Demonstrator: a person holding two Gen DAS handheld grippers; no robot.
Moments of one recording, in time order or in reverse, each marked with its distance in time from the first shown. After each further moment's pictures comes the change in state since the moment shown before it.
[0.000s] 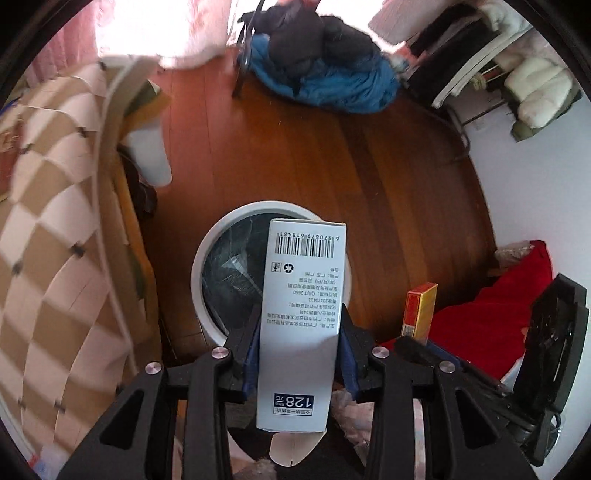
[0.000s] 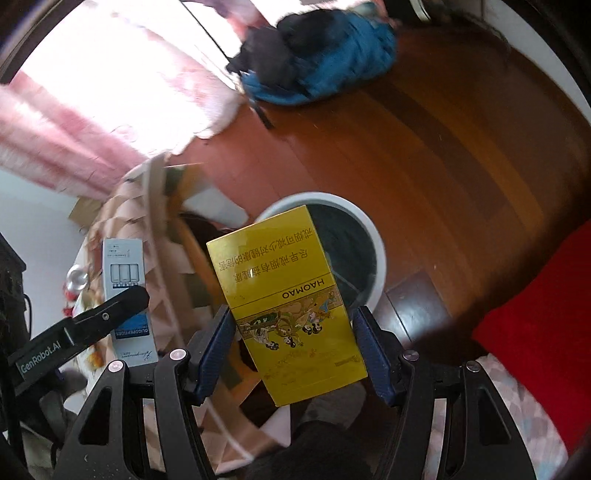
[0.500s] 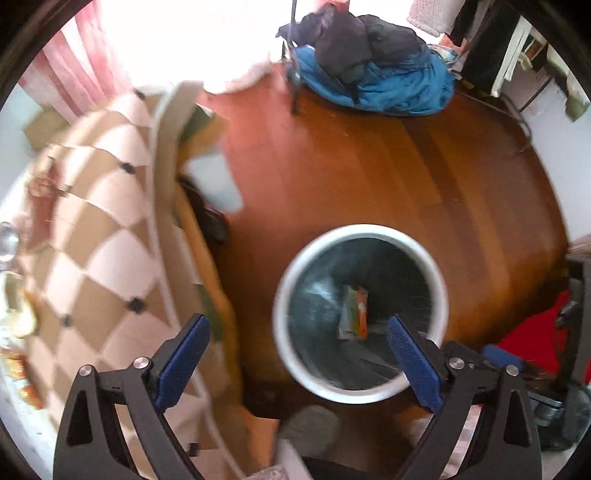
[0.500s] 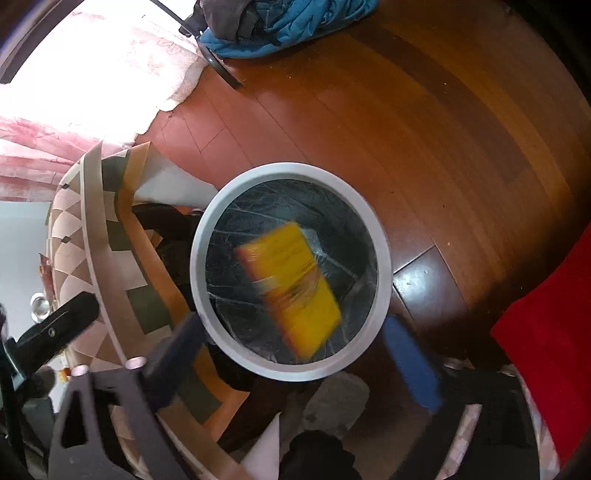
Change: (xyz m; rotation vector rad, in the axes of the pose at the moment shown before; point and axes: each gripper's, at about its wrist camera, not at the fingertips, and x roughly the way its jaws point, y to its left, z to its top) left arm 0.013 0.016 -0.002 0.072 -0.098 0.350; right arm 0.106 -0.034 0.034 0.043 0.151 -0.049
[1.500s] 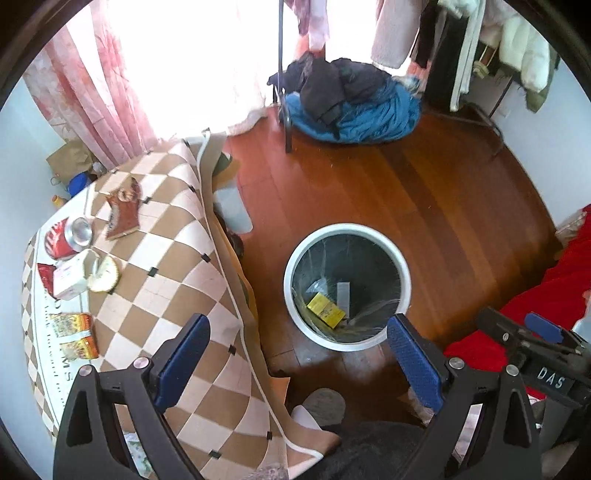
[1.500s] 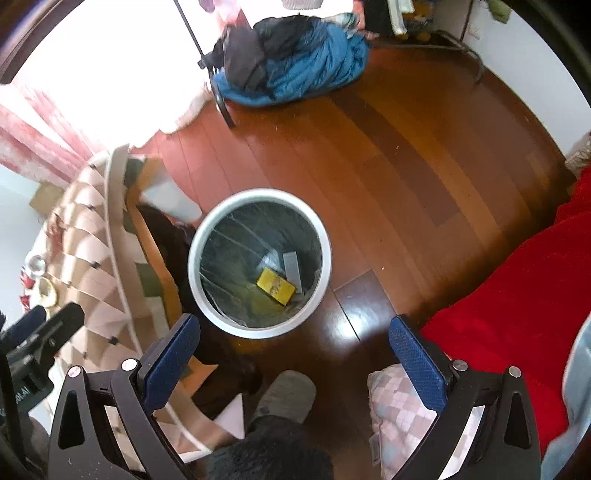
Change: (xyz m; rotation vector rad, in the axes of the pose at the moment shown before) left arm -0.138 0.005 -0.064 0.058 -0.152 -0.016; right arm -0.150 0.038 -0.089 -0.090 -0.236 -0.160
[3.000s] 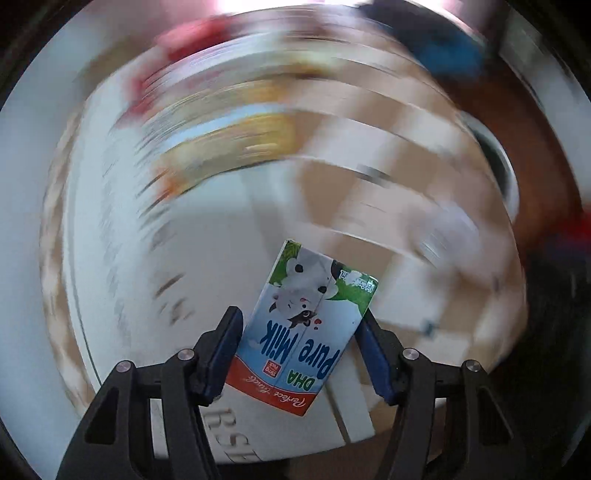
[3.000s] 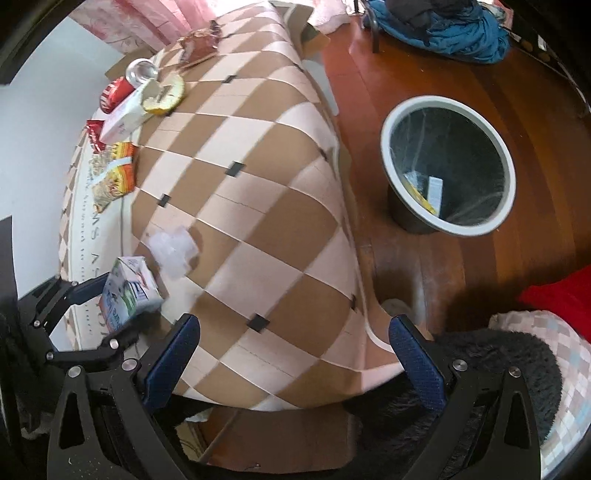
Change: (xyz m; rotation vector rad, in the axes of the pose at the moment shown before) left arm 0.033 0.285 -0.189 -0.184 0.226 0.042; right arm 0.052 0.236 -0.163 -0.327 0.246 0.194
